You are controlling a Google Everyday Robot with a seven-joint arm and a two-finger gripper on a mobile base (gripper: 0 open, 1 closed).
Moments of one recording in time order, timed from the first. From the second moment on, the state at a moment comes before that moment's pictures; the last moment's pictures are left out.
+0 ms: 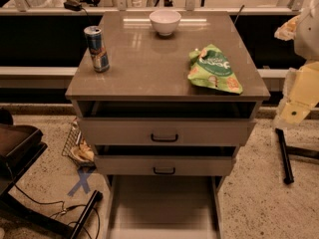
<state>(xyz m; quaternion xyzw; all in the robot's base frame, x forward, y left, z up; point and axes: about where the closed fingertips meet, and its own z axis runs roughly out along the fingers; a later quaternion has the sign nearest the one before) 0.438 -0.214 0.985 -0.60 0.78 -0.04 0.17</state>
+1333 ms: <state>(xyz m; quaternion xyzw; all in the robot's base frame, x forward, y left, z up) 0.534 -0.169 1.041 -0.54 0.72 0.10 0.43</state>
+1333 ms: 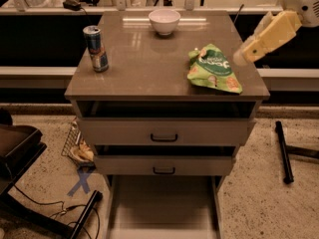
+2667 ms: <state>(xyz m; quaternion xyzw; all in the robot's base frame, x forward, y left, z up) 0.575 -0.080 1.097 -0.50 0.63 0.18 0.57</state>
